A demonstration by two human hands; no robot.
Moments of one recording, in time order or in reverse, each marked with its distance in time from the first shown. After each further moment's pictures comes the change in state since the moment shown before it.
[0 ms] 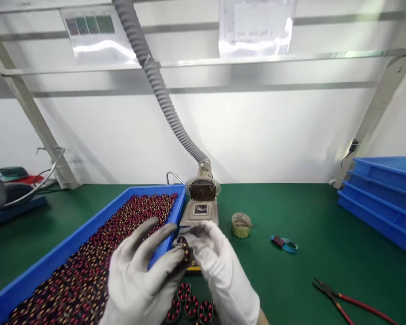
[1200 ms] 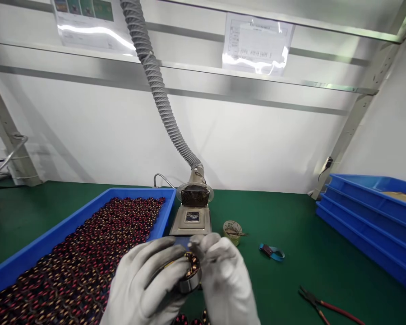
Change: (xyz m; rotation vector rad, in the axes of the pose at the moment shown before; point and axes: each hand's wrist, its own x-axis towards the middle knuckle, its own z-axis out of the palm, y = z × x) left_hand -0.004 -0.022 0.015 -0.213 0.039 0.122; right_hand 0.002 0.015 -0.014 0.145 0.075 -0.290
